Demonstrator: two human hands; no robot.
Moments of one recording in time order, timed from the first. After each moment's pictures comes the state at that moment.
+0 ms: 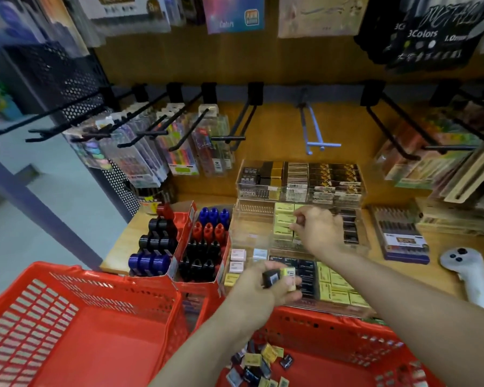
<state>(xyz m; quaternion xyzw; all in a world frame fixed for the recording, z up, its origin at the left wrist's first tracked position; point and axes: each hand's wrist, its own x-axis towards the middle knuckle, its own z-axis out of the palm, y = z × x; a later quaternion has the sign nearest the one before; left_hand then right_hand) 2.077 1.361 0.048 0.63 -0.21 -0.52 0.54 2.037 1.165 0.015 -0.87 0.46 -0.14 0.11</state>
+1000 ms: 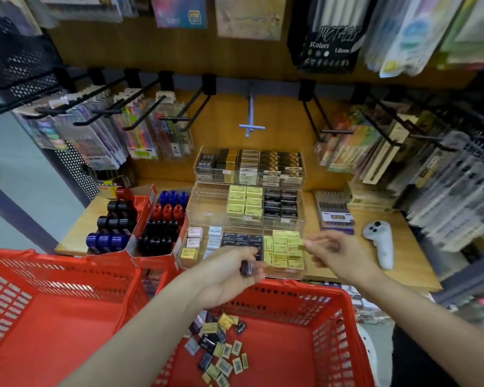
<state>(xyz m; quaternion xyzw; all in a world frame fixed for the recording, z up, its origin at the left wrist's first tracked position) 2.040 1.347 0.063 0.54 -0.04 -0.64 0.54 1.853 1.205 0.047 -0.73 0.46 -0.19 0.47</state>
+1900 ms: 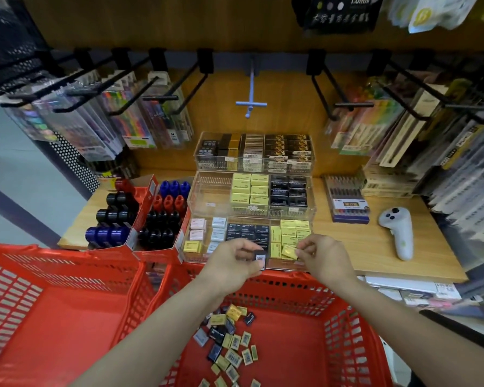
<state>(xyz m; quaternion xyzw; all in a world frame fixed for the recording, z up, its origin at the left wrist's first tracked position) 2.042 1.349 0.034 0.71 -0.25 -0.49 0.45 1.890 1.206 -0.019 -0.81 0.50 -0.11 0.29</state>
